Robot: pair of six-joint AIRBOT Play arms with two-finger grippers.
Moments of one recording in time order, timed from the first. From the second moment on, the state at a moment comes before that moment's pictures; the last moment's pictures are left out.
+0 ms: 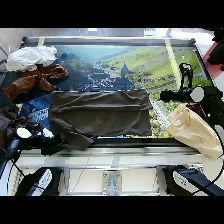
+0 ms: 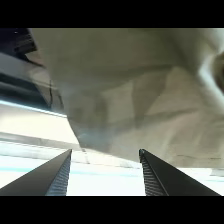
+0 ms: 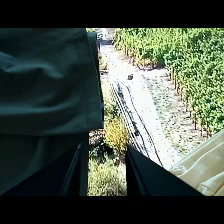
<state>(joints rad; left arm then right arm) 0.30 -0.82 0.32 1.12 -1.22 -1.60 0.02 -1.07 1.01 -1.49 0.95 1.60</state>
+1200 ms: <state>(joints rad) 0.30 -0.84 0.31 0.94 -1.12 -1.39 0.02 -0.84 0.50 -1.18 1.11 1.67</state>
